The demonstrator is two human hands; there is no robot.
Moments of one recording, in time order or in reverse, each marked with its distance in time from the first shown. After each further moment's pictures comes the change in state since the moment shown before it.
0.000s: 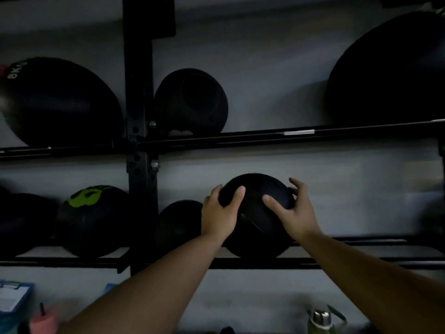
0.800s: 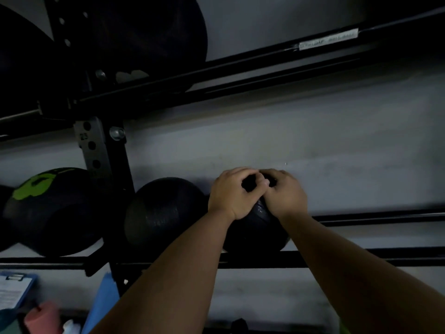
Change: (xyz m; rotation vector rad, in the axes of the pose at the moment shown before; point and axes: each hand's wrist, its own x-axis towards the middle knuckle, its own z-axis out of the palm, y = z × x) left_hand 0.112 -0.106 0.108 0.485 -0.149 0.322; right_hand 0.102 0.158 0.087 -0.385 0.007 0.014
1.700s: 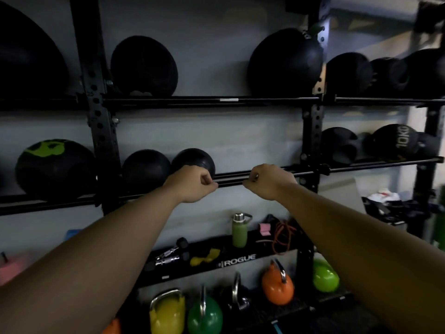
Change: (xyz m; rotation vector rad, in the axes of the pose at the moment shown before) left_hand -0.285 0.155 -0.276 -0.067 -0.404 0.111; right_hand -0.350 -0.258 -0.294 -0.781 -0.244 0.209
